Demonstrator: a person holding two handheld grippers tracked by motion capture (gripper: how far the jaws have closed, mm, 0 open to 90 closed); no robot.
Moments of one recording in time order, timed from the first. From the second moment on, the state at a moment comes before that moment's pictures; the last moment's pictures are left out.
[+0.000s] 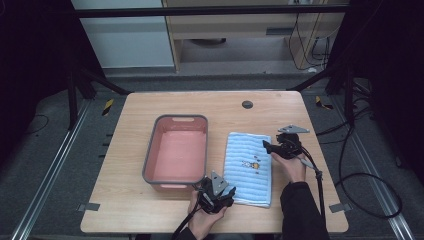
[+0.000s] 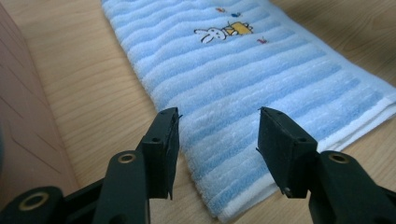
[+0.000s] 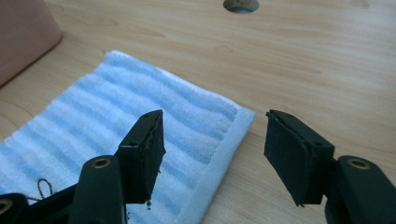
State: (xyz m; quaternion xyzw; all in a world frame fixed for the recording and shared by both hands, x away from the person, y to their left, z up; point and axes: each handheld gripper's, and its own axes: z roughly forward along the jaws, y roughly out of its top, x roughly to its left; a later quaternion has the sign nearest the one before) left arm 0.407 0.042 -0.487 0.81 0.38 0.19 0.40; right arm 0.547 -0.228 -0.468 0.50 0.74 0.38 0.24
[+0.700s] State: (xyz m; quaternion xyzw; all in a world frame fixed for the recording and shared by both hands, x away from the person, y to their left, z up) left arm 0.410 0.044 -0.507 0.81 0.40 0.18 0.38; right arm 0.556 -0.224 -0.500 0.53 0.75 0.36 0.18
